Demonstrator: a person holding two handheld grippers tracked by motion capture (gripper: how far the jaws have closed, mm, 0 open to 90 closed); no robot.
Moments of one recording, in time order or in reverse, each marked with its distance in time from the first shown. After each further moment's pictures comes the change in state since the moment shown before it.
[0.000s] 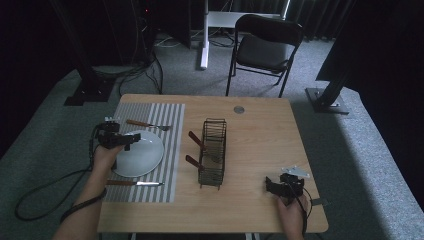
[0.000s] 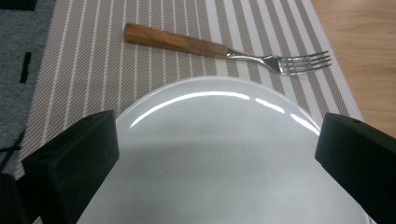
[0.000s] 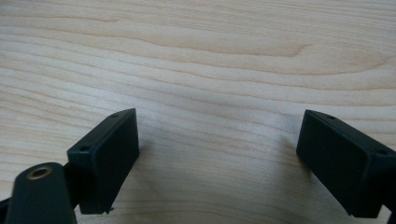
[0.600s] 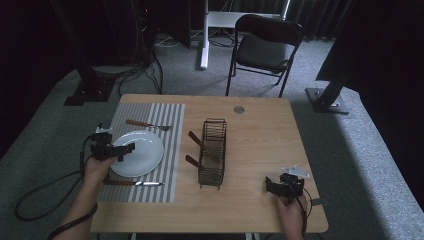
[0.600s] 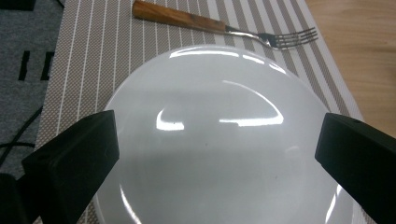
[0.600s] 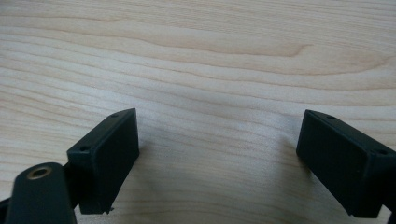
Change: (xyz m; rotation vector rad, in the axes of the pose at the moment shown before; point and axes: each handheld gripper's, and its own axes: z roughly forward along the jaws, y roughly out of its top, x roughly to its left) left arm 0.006 -0.033 -0.026 -0.022 -0.035 0.010; right arm 0.000 0.000 0.000 0.000 -0.001 0.000
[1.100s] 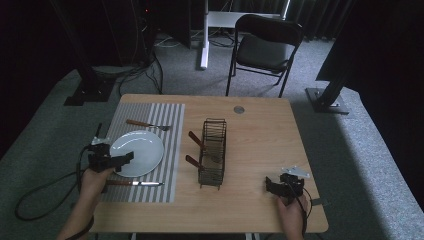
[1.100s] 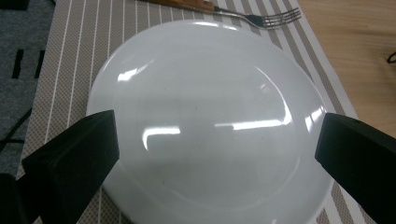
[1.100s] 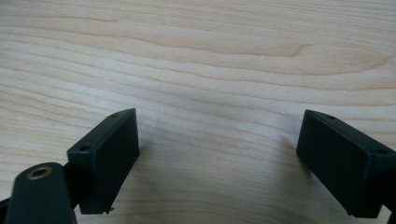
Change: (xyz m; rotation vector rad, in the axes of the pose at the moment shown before) left arm -0.005 -0.030 -0.020 -0.017 -0.020 0.007; right arm 0.000 0.000 0.000 0.000 0.000 0.000
